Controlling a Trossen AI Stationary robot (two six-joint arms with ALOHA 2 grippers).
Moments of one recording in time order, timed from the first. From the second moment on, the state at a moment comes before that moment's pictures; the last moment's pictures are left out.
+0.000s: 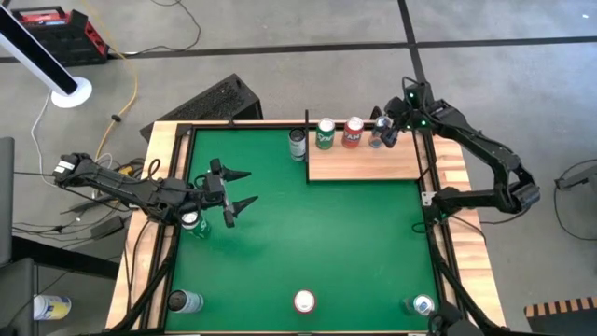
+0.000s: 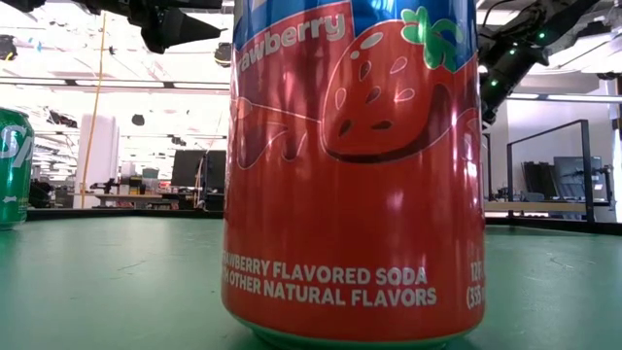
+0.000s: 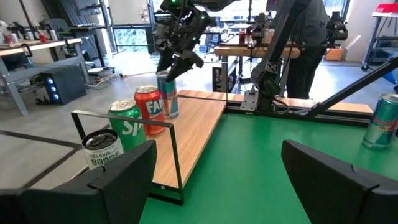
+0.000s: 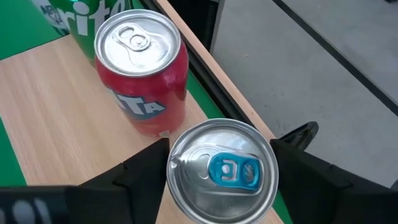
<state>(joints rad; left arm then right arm) -0.25 0.79 0.49 0.33 -0.61 0.03 -1.06 1.19 0.93 -0.53 -0.23 -0.41</state>
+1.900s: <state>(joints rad) -0.25 0.79 0.49 0.33 -0.61 0.01 -1.09 1.21 0.98 -0.66 -0.34 -0.67</state>
